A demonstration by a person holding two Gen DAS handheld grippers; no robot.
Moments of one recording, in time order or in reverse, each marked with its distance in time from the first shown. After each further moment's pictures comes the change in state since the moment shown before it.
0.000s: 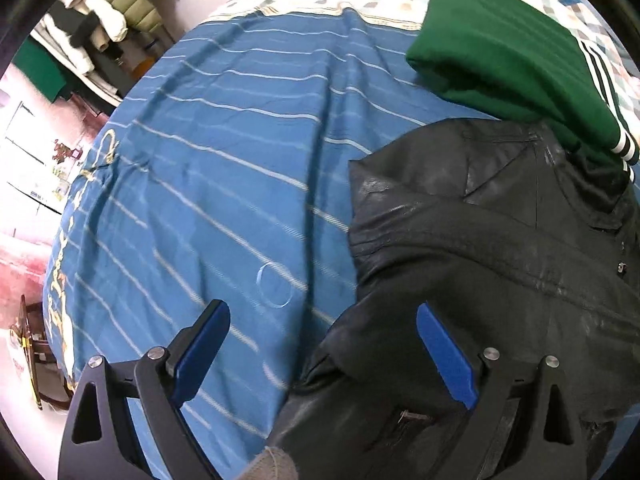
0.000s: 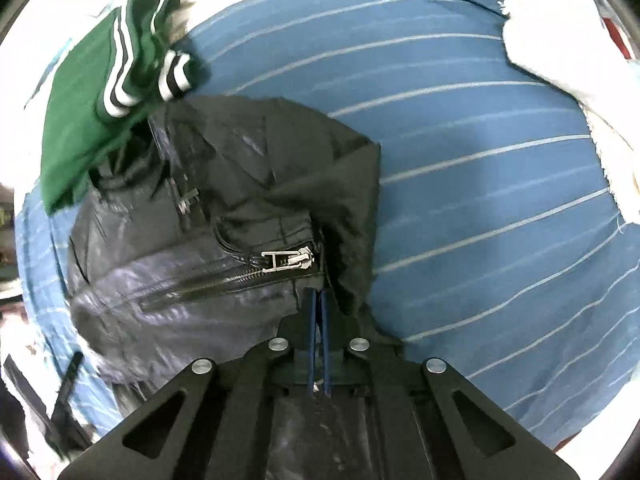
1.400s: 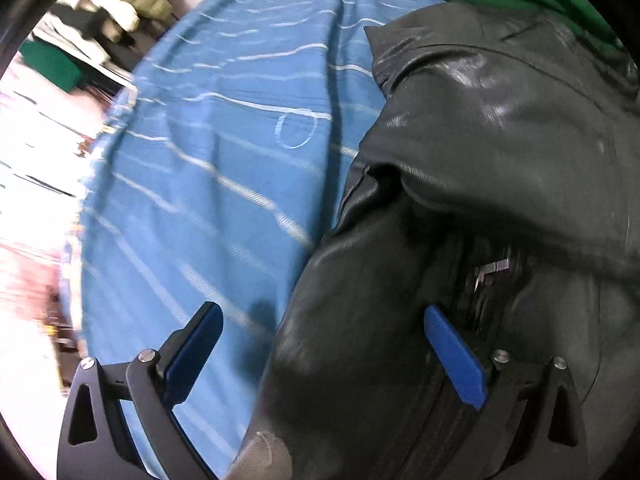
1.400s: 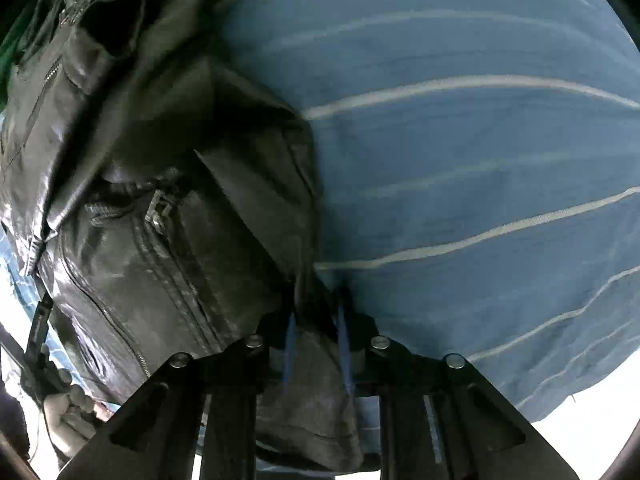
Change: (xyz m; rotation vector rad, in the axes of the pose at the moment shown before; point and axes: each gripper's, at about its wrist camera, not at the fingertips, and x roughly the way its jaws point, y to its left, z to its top) left arm 0.022 0.007 -0.096 0.061 0.063 0.157; right arm 0.093 -0.064 -0.112 -0.023 0.354 -0.014
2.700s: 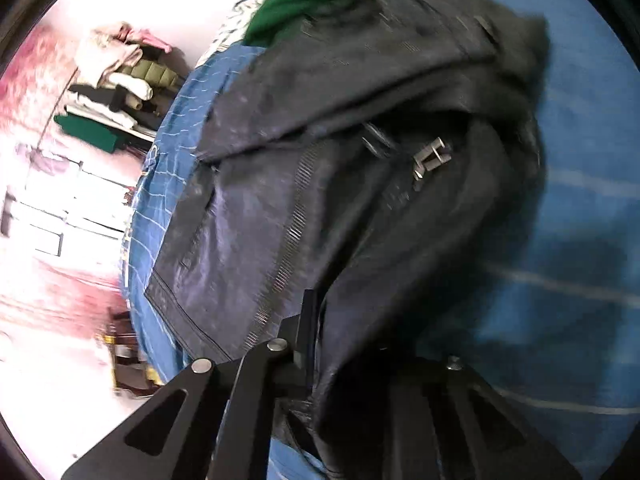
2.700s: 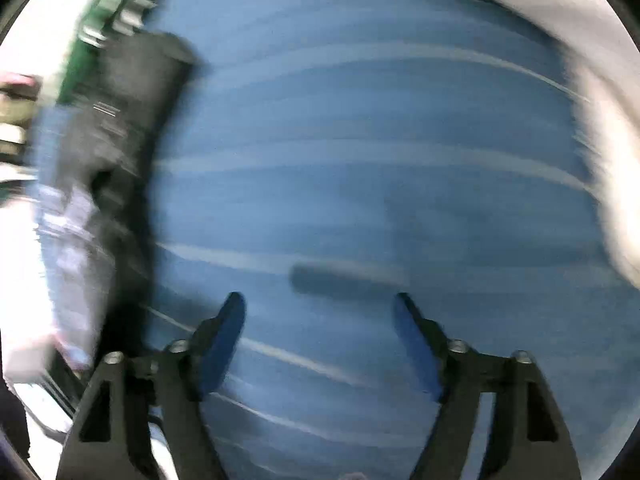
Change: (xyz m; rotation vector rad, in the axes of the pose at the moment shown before) left arm -0.157 -0.234 -0.129 0.118 -0.109 0.188; right arm -0.130 -0.105 0.048 -0.319 -0.235 0.216
